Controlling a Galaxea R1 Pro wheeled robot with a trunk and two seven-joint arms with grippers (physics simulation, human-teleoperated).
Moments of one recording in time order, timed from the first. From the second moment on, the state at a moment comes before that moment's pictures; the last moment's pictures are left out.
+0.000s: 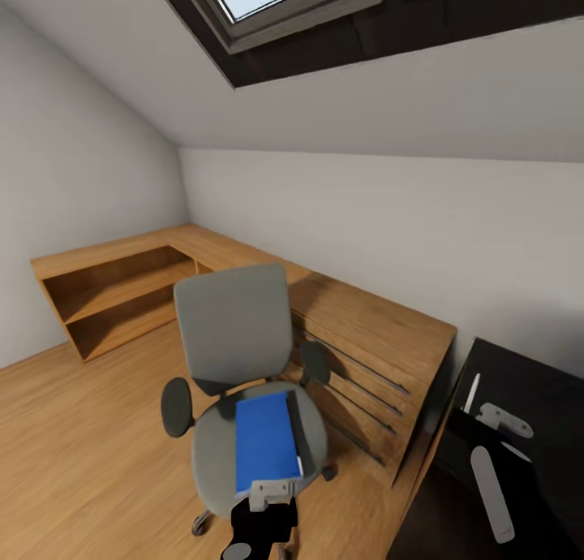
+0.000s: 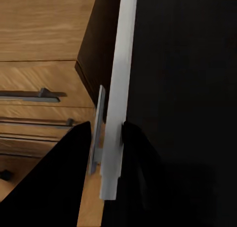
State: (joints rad) left arm -0.49 0.14 -1.38 -1.20 1.21 -0.07 0.91; right arm -0.31 -0.04 -0.32 -1.33 -0.31 0.49 -0.30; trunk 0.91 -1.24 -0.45
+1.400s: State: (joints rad) left arm -0.49 0.15 -1.38 -1.25 1.21 -0.07 0.91; right arm -0.32 -0.09 -0.31 -1.07 -0.30 0.47 -0.35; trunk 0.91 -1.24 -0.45
